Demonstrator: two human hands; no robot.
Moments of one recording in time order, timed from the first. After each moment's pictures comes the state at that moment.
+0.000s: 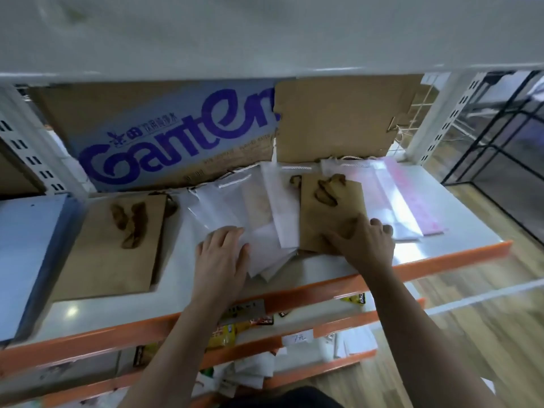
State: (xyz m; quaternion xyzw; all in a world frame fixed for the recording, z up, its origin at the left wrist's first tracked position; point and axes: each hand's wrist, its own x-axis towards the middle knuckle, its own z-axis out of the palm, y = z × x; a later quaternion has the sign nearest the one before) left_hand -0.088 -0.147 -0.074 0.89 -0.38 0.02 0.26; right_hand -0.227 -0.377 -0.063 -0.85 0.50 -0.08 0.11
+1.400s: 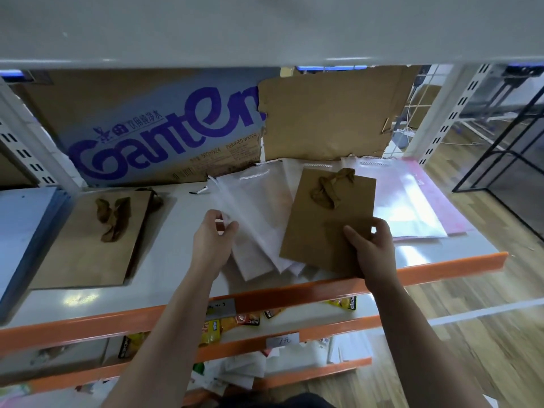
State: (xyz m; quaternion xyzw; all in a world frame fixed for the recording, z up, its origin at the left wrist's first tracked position) left_hand -0.080 -0.213 -0.072 0.84 -0.13 -0.11 0.51; right_hand -0.265 -0.412 -0.076 -0.64 0.40 -0.32 0.57
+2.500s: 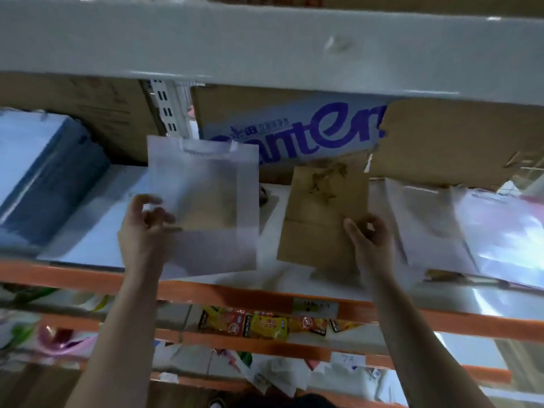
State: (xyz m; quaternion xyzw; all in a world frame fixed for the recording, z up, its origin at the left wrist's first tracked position) left_hand -0.007 0.035 -0.020 0.81 0.02 0.15 0.57; right_hand -0.139 -0.274 -0.054 -0.69 0.29 -0.29 0.59
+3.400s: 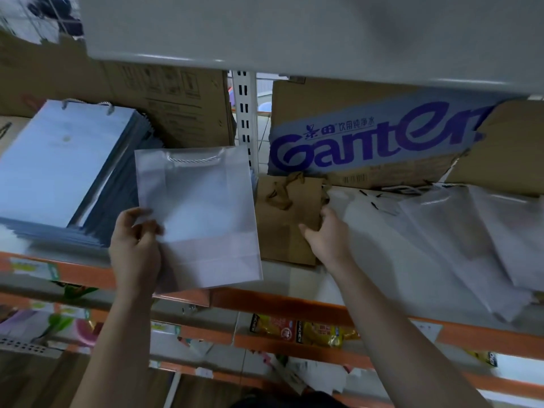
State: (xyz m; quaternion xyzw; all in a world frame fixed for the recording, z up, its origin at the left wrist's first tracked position) left_hand 0.060 0.179 -0.042 0.81 0.06 0.16 0.56; right_hand 0.009 -0.116 -0.079 -0.88 0.27 -0.13 0.36
